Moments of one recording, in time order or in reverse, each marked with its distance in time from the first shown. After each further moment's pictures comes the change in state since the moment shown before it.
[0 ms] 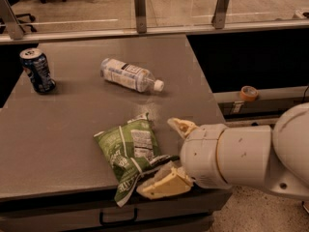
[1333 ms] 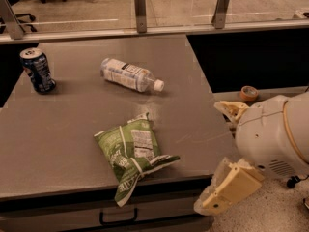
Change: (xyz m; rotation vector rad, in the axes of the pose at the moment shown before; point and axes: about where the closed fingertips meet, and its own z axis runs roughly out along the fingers) arm 0.016 -0.018 -0.094 -0.050 0.235 -0.062
